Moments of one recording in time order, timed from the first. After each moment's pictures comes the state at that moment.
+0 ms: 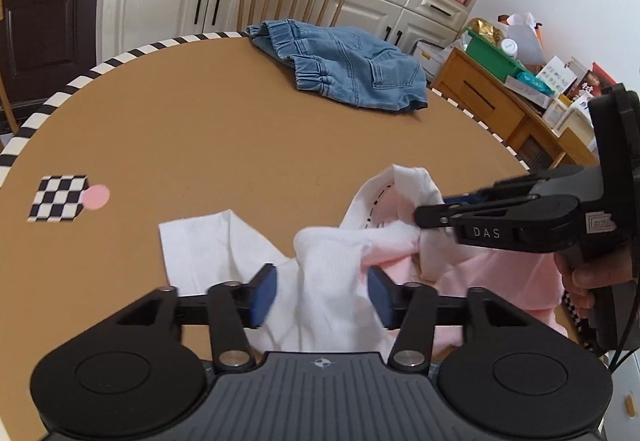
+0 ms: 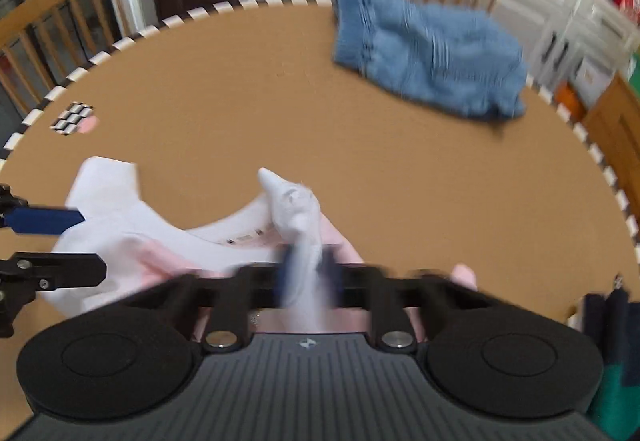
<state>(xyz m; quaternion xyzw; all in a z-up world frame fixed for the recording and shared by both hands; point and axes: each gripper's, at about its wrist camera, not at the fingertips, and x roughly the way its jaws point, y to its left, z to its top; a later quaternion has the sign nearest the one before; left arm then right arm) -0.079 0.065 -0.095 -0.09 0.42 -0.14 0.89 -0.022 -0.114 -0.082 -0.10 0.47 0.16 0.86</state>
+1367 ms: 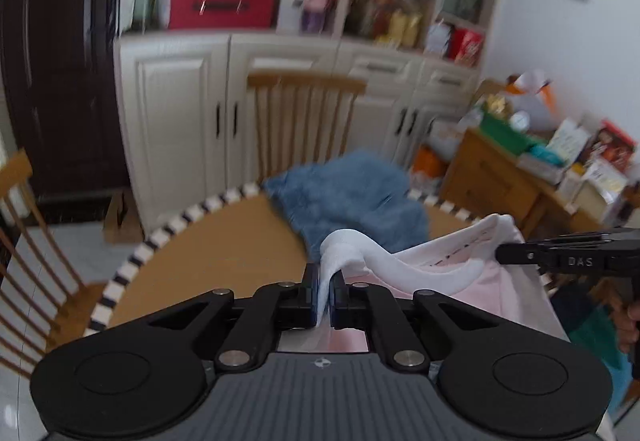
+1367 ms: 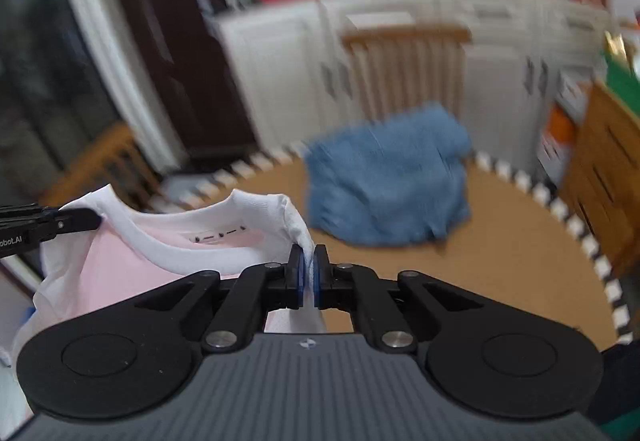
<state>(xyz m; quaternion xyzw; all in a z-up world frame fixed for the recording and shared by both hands) 0.009 0.063 0.031 -0.02 0.35 -0.07 0.94 0.042 -0.200 0.054 0.05 0.39 0.17 0.90</state>
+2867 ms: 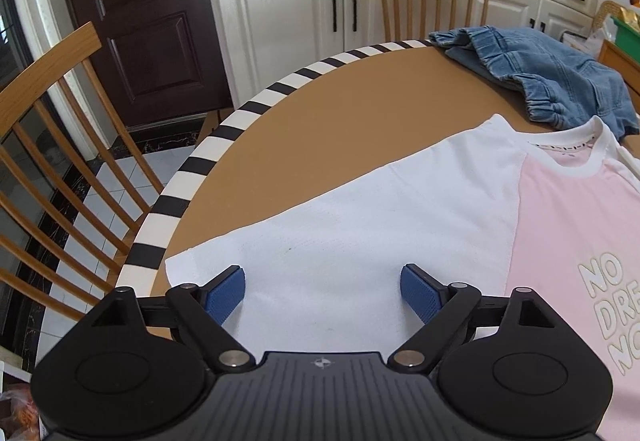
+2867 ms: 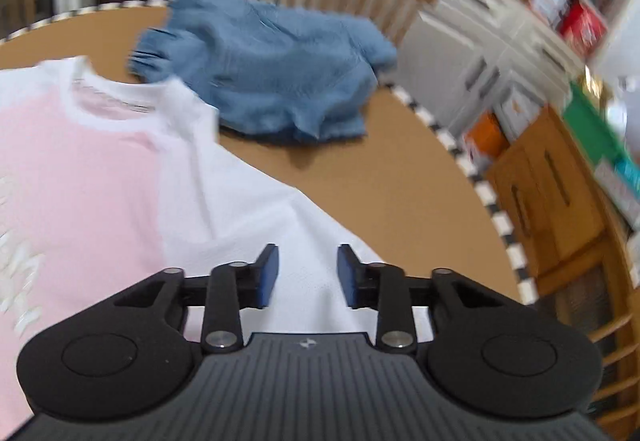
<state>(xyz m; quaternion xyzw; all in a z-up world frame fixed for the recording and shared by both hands) 0.036 0.185 -0.145 0.01 0.43 0.07 0.90 0.079 -0.252 -0.091 -0.18 0.43 0.07 0.88</state>
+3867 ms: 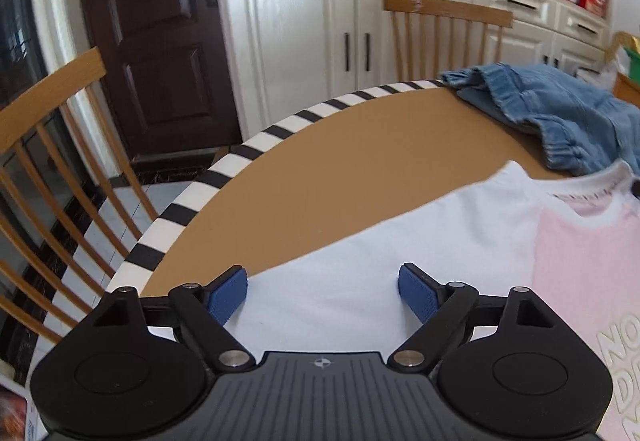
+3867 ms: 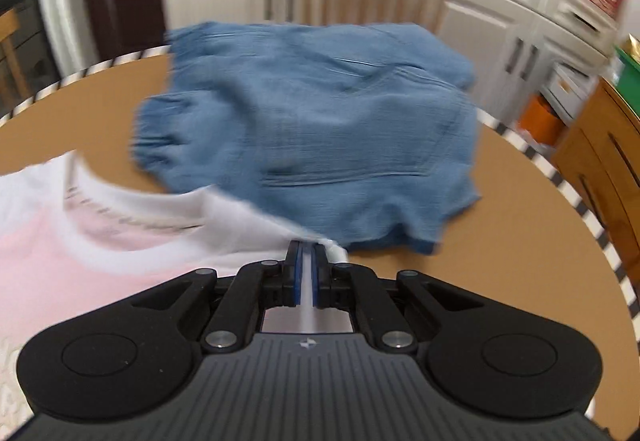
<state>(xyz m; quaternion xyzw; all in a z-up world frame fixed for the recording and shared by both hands) 0.059 0.181 -0.143 0.00 0.36 0.09 0.93 0.170 -0.204 -0.131 -0.08 0.42 0.10 0.90</state>
